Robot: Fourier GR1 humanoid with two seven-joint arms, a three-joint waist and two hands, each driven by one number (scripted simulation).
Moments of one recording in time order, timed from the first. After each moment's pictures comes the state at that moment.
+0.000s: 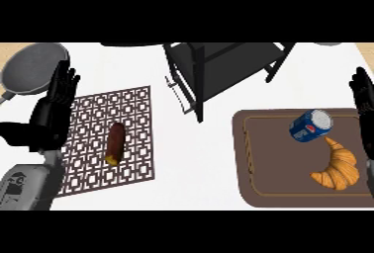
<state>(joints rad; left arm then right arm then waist) -0.25 0.30 -0.01 -1.47 0.15 0.18 -0.08 -0.17 -0.55 0.03 -1.42 -0.10 -0.24 -0.17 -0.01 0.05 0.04</state>
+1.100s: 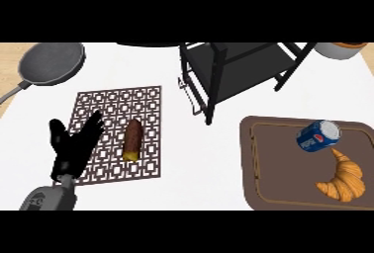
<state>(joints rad) -0.11 0.26 -0.07 -1.30 0.23 0.08 0.23 -0.40 -0.97 -0.02 -0.77 -0.17 0.65 -0.53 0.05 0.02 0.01</state>
